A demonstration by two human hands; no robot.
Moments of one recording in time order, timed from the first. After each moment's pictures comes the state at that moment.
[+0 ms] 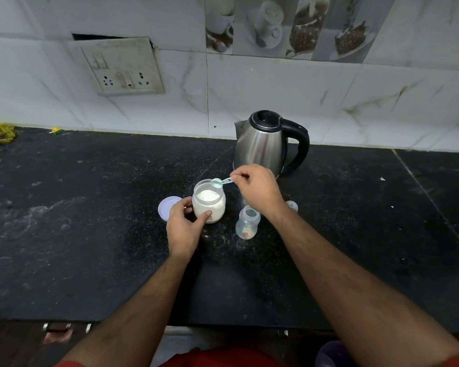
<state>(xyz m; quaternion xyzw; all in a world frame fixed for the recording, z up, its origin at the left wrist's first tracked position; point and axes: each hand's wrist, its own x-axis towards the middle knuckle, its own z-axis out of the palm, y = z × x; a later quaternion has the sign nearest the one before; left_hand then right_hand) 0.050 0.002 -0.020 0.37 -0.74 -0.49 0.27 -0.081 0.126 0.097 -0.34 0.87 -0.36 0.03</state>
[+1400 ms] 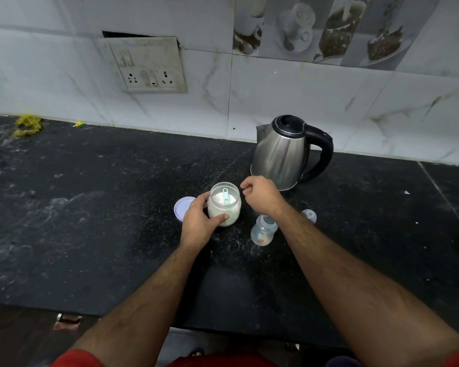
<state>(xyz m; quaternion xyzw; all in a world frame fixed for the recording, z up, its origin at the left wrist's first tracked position) 0.039 -0.021 -0.013 0.32 -0.78 -0.50 0.19 -0.099 0.088 0.064 -0.31 0.90 -0.25 0.16</state>
